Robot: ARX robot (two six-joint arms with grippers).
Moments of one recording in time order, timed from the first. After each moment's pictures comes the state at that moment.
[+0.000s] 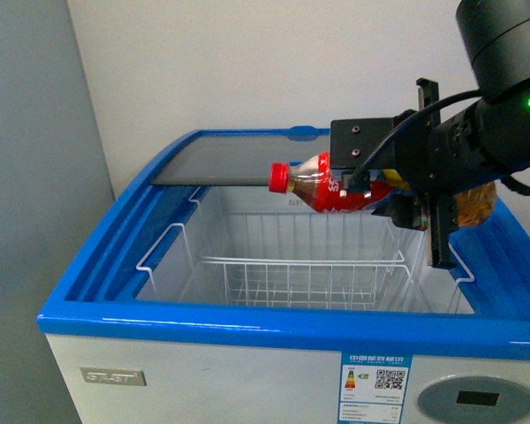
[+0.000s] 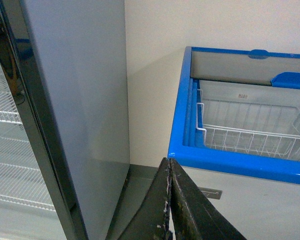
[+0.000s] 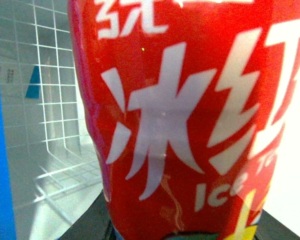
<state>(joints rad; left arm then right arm) 0.00 0.35 0.01 0.35 0.00 -0.01 0.20 1.87 1.28 0.04 -0.10 -1.32</state>
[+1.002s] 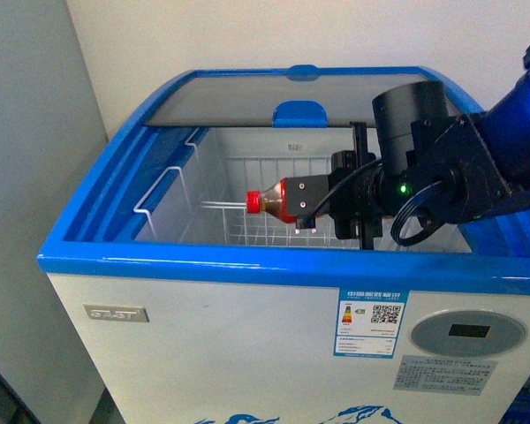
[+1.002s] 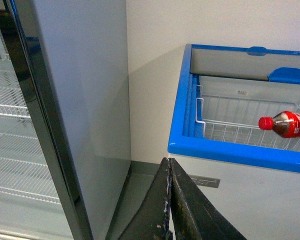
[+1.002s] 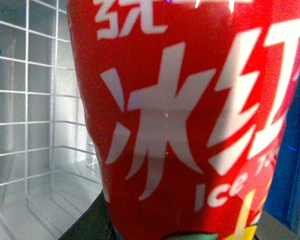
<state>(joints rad) 0.00 0.01 0.01 0.00 0.00 -0.01 0.23 2.38 1.47 0.44 -0.04 -1.46</state>
